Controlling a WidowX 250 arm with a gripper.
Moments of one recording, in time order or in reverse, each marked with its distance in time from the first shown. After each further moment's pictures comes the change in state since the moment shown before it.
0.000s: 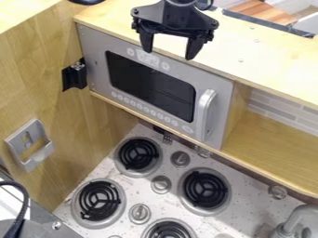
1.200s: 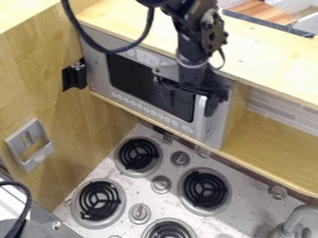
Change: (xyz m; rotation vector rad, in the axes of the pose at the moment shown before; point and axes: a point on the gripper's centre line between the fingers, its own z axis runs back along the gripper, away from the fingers) arm -0.059 -0.041 -0.049 -0.175 0.137 -0.188
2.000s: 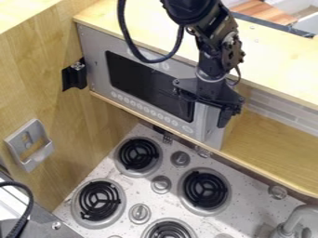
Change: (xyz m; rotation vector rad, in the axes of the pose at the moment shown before) arm 0.011 -0.013 -0.043 0.004 0.043 -0.041
